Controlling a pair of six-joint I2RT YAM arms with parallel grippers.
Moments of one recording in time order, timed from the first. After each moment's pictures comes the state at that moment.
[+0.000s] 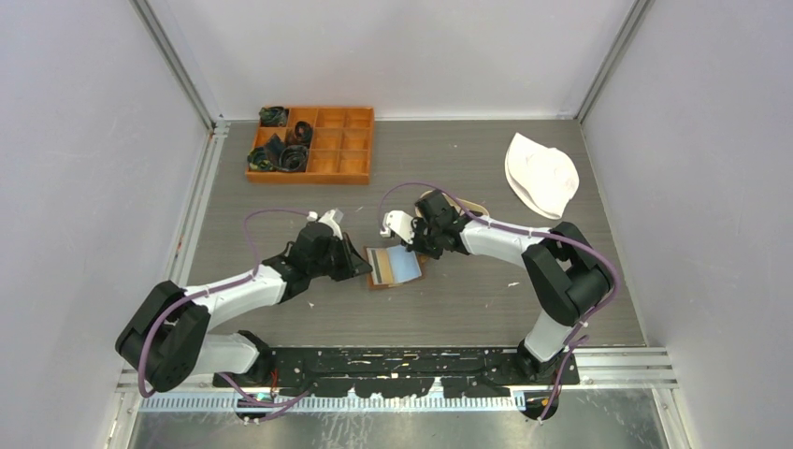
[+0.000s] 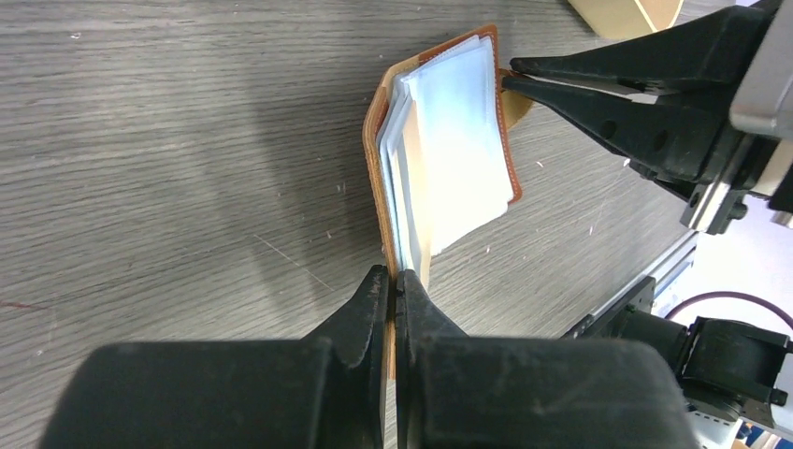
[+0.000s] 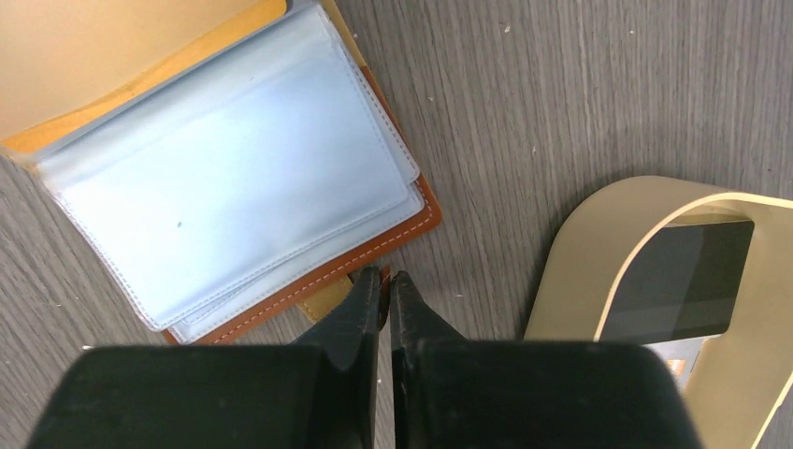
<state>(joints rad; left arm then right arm) -0.62 1.27 0.50 0.12 0.19 -0.84 0.64 1.68 0.95 -0.25 -0.20 -0.70</state>
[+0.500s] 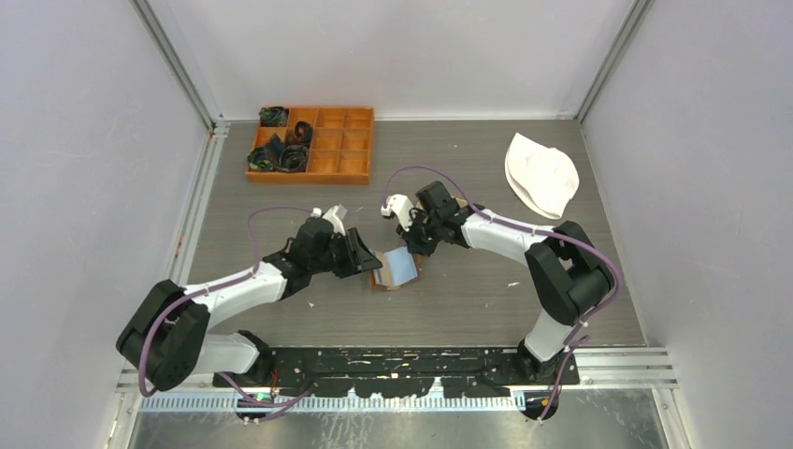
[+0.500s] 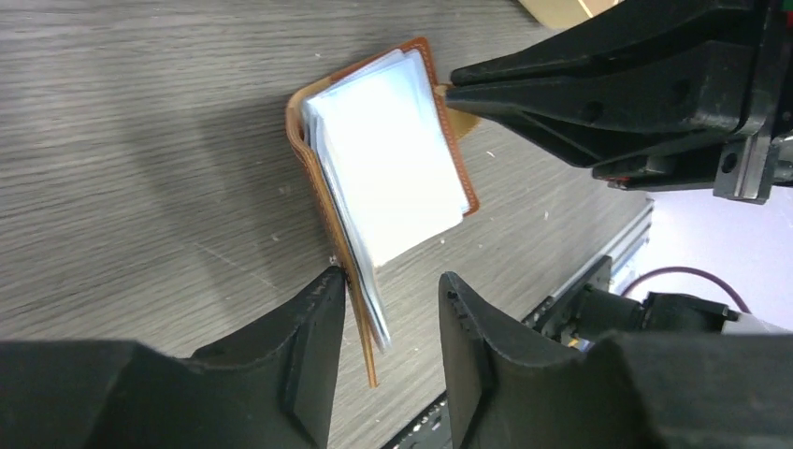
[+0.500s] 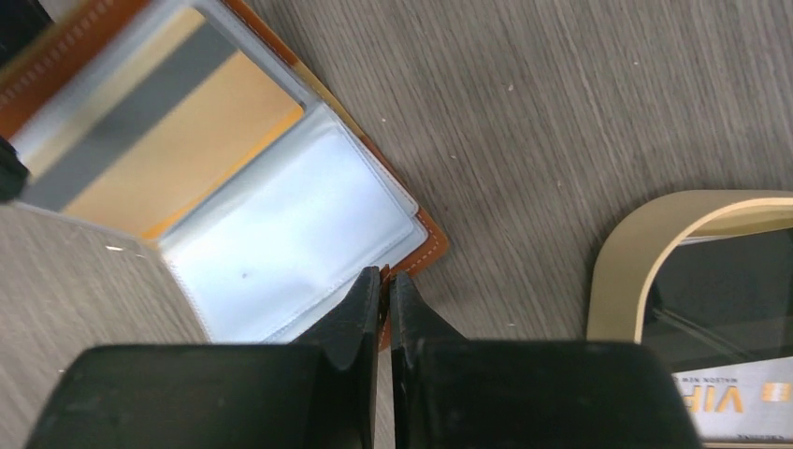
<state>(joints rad) -0.62 1.27 0.53 0.11 0.25 -0.86 0.63 1.68 1.00 -0.26 -0.33 -0.44</state>
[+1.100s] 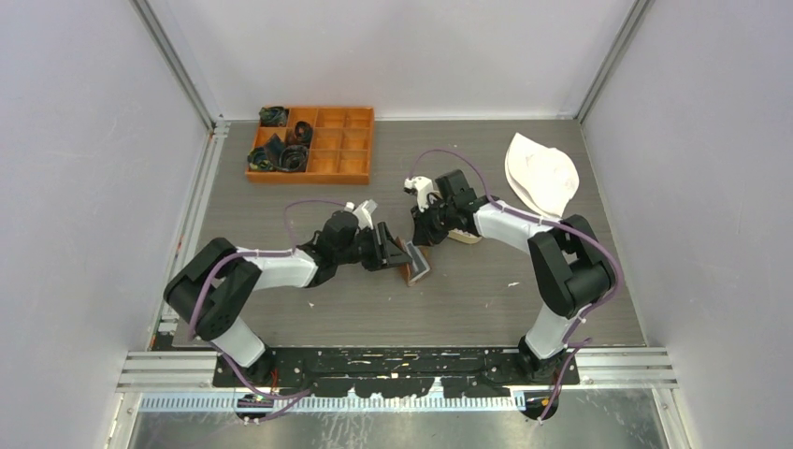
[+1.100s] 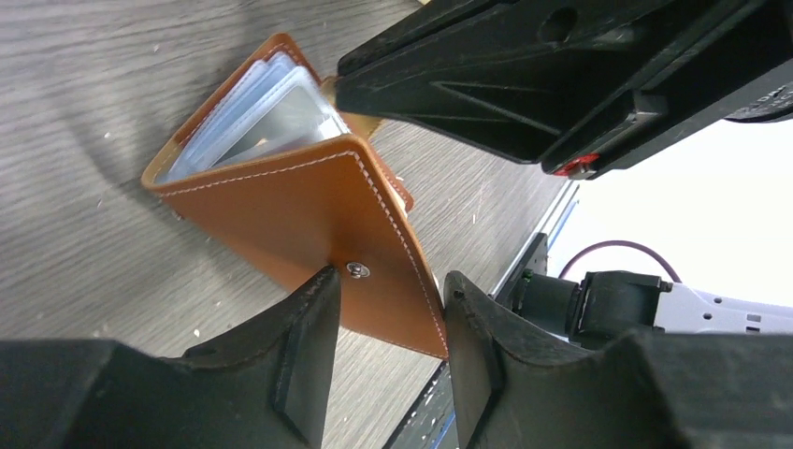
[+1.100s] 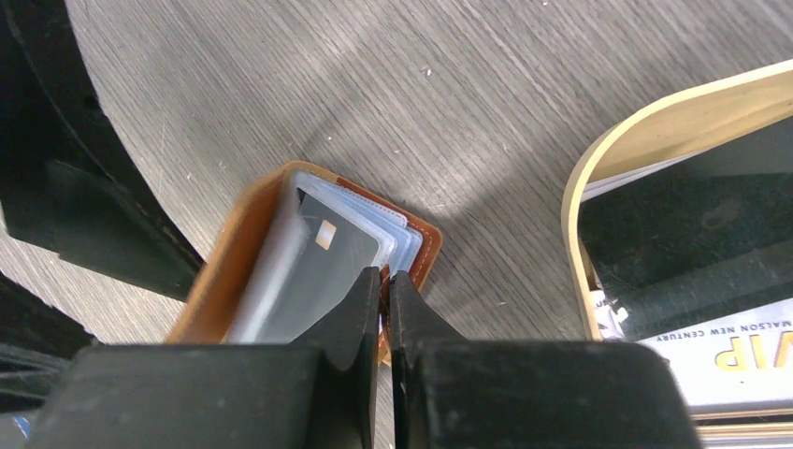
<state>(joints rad) -0.69 1.58 0.63 0.43 0.39 -0.94 0.49 1.70 1.02 -0.22 -0.48 -0.15</state>
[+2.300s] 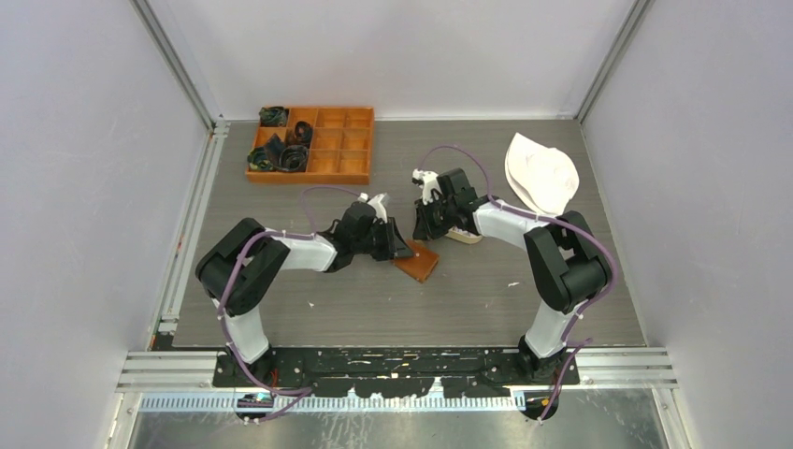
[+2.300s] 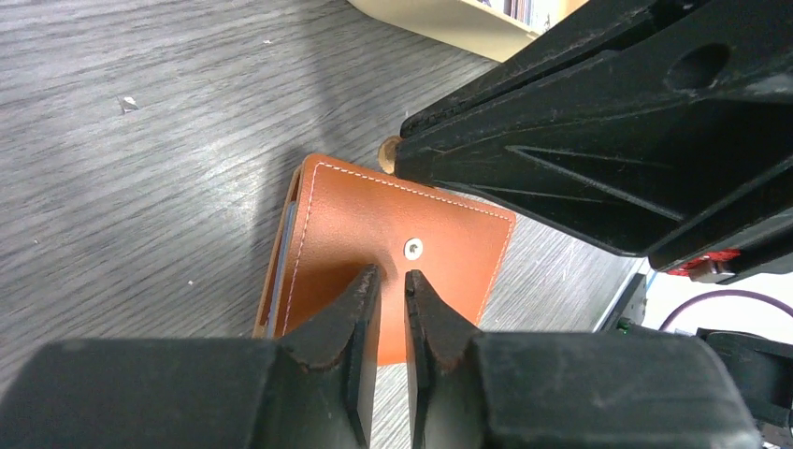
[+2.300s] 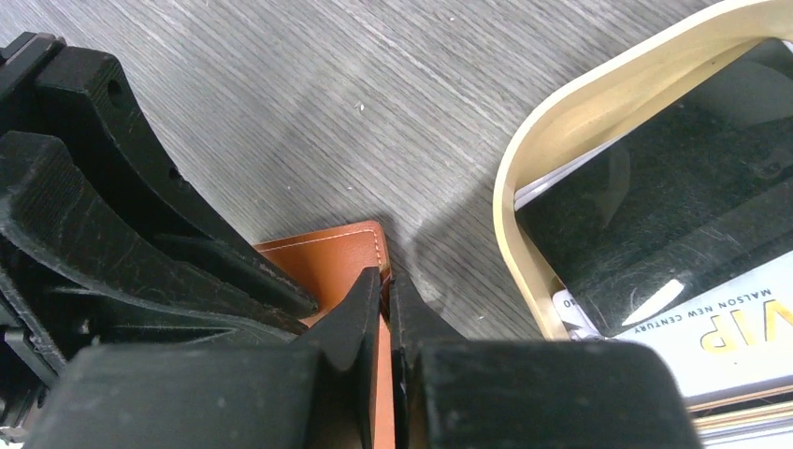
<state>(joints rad) -0.70 1.81 0.81 0.40 0.32 -0.78 0.47 1.75 1.02 -0.15 -0.41 0.07</state>
